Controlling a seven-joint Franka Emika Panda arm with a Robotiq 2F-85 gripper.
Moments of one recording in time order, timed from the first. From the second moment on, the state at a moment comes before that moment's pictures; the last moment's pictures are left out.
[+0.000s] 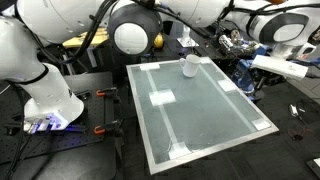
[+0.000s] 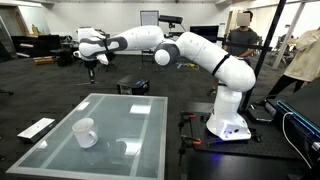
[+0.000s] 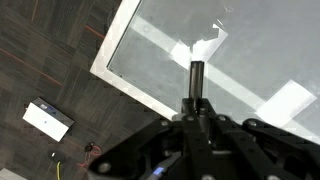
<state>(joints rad) -0.20 1.12 -0.01 -0.64 -0.04 1.95 -0.79</state>
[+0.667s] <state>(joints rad) -0.15 1.03 -0.04 -0.93 -0.04 2.36 -0.67</state>
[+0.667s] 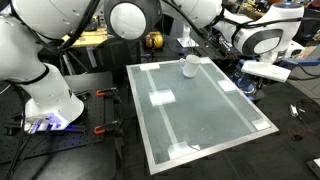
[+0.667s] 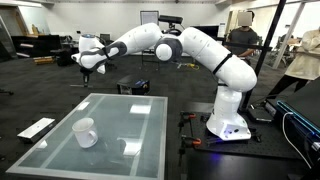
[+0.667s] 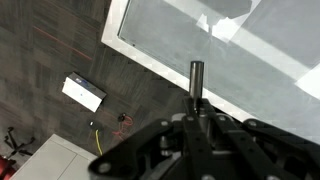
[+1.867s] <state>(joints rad) -0.14 0.70 -0.04 -1.52 -0.19 2.78 -0.56</state>
